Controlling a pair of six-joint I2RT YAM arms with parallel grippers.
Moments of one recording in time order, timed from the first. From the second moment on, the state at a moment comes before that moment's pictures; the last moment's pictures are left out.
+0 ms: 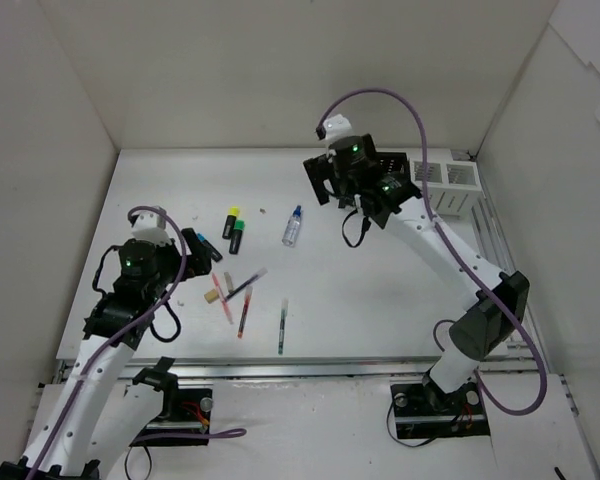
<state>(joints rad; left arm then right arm) -0.23 0.74 0.77 -0.44 -0.03 -0.35 0.62 1.66 1.74 -0.59 0.42 -0.12</state>
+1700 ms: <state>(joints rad) -0.27 0.76 0.57 -0.42 0.06 -0.43 0.63 1.63 1.25 -0.02 0.48 0.23</state>
